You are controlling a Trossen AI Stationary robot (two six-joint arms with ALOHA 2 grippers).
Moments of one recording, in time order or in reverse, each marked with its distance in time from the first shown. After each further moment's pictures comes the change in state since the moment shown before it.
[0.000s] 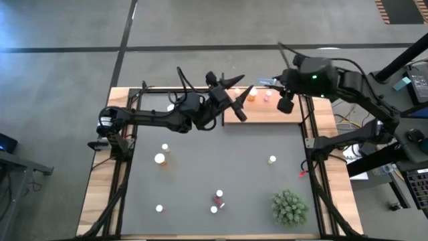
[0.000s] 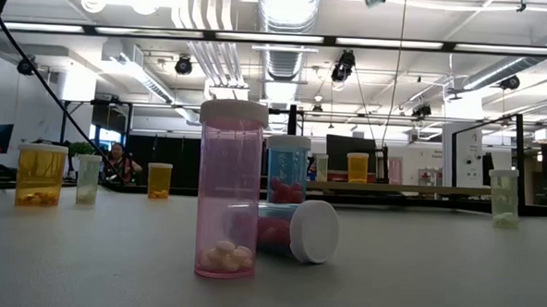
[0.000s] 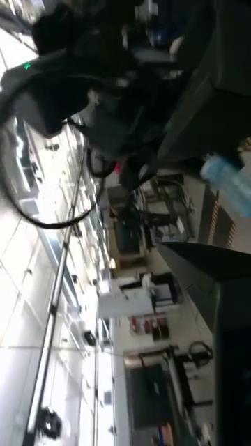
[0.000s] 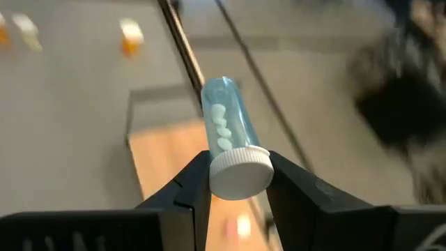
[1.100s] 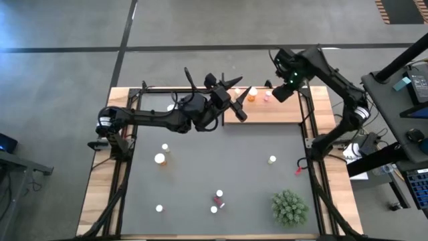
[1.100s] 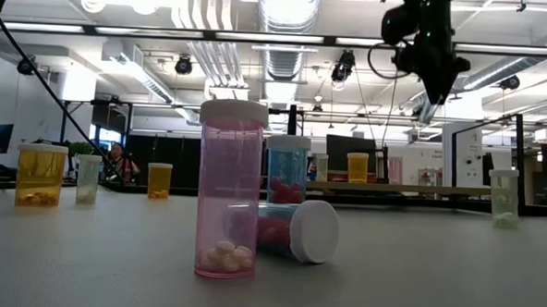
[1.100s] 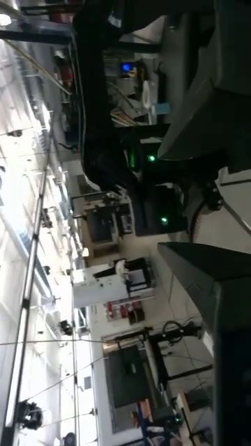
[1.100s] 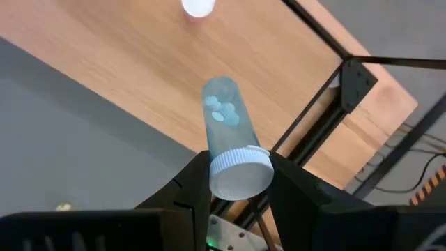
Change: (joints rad) left arm -0.002 -0.015 -0.002 -0.135 -0.082 -0.007; right arm -0.537 0.359 -0.055 -0.445 -0.153 0.312
